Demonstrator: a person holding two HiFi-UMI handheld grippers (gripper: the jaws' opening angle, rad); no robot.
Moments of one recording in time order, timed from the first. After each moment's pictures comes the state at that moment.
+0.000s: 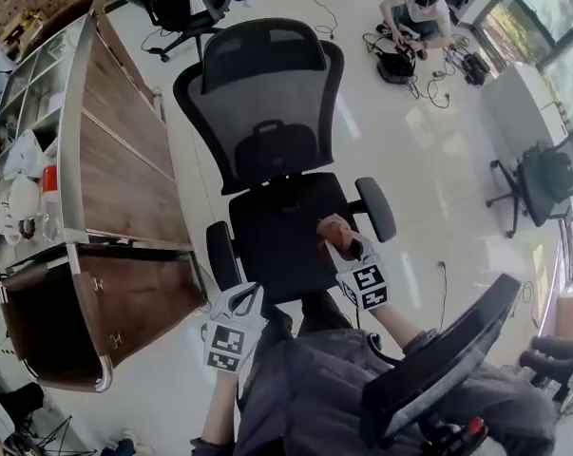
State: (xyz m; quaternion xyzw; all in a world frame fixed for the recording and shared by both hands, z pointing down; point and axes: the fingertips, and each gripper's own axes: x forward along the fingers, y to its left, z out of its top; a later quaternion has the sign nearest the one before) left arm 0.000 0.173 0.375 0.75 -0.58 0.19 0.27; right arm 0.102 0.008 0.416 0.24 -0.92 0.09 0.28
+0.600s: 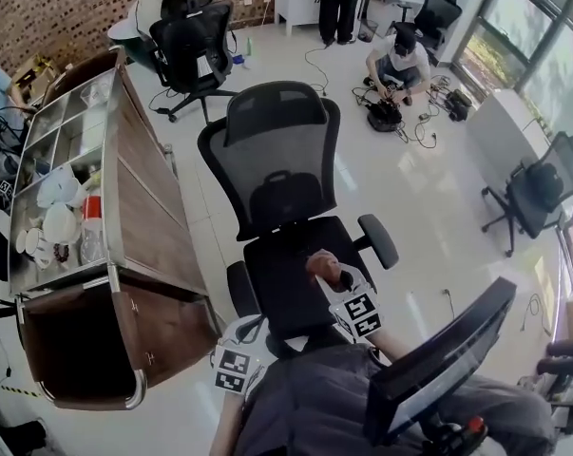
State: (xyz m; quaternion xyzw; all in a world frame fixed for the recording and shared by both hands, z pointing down) left arm -0.043 0.217 0.359 0.77 -0.57 0.17 0.23; right arm 0.036 0.065 0.358 0.23 -0.94 0.04 0.24
